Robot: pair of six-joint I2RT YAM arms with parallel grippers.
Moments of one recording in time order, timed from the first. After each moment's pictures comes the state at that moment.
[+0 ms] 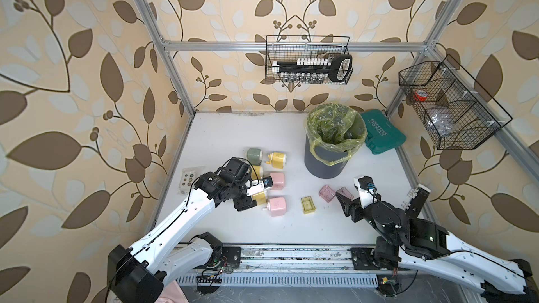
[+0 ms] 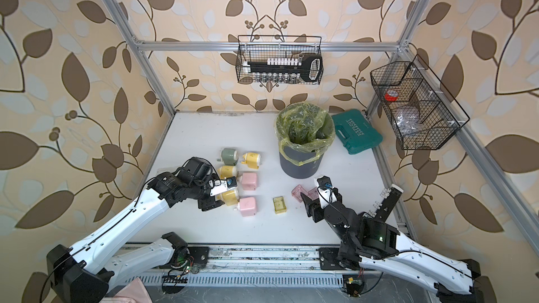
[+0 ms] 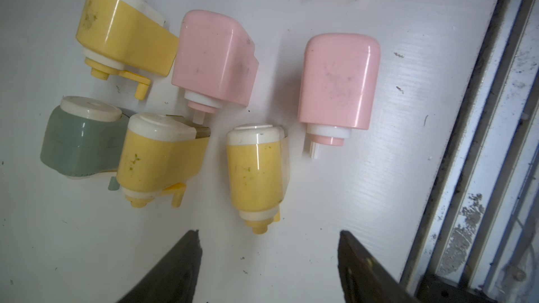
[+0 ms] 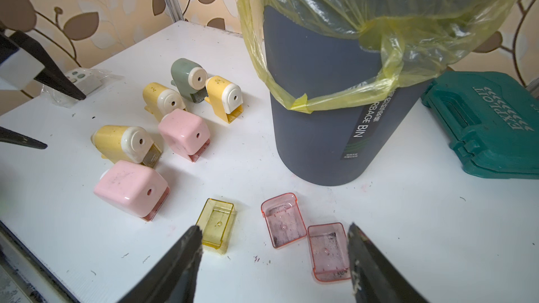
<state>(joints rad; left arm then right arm) -0.51 1.02 0.87 -0.96 0.16 0.76 1.13 0.40 0.57 -0.69 0.69 0.37</state>
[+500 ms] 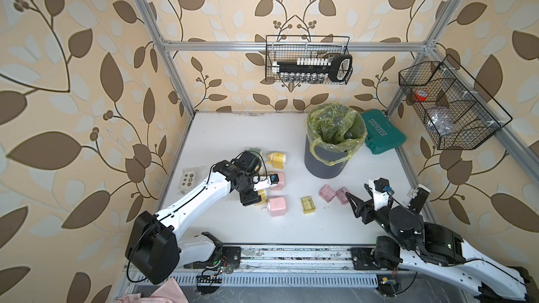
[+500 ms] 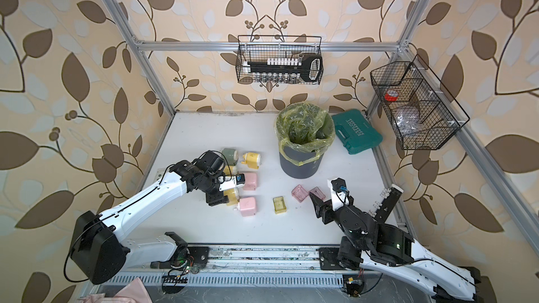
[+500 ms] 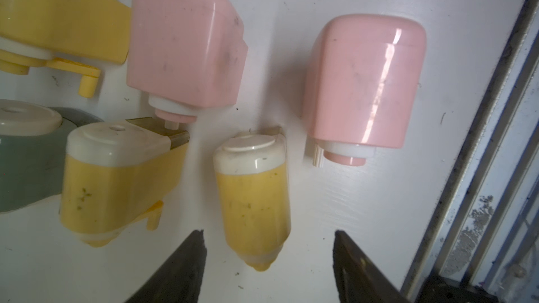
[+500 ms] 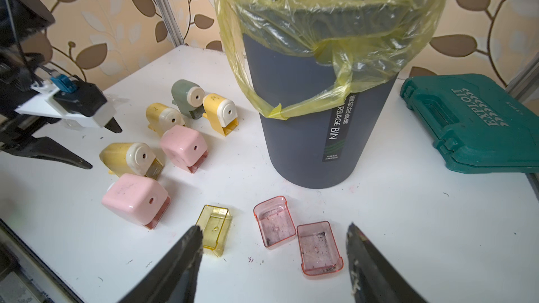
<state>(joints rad) -0.52 1.25 0.93 -0.95 0.15 0.76 1.13 0.22 0.59 -0.78 0.72 0.37</state>
